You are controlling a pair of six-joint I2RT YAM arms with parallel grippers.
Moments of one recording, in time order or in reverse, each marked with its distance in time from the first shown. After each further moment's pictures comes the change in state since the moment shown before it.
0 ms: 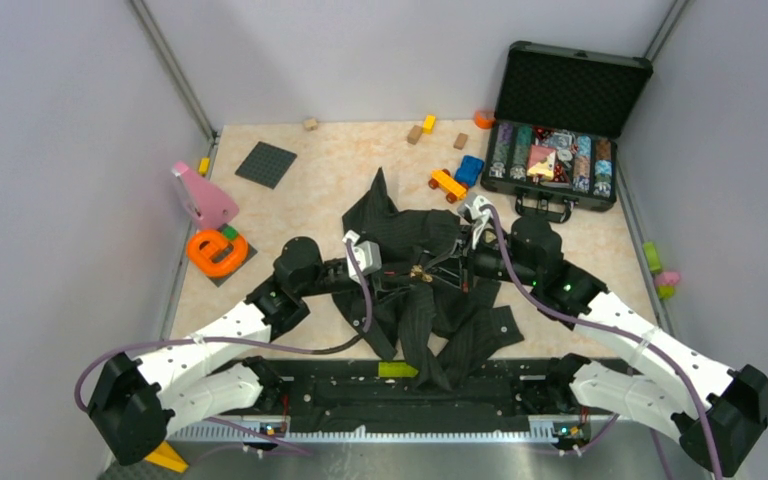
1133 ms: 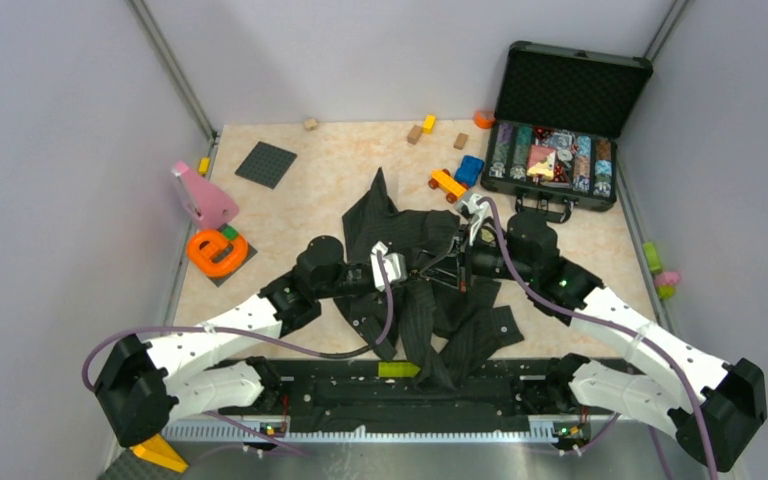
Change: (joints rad) left arm -0.093 0.085 0.063 -0.138 -0.153 0.212; right arm -0.008 0.035 0.013 0.005 -0.052 0.088
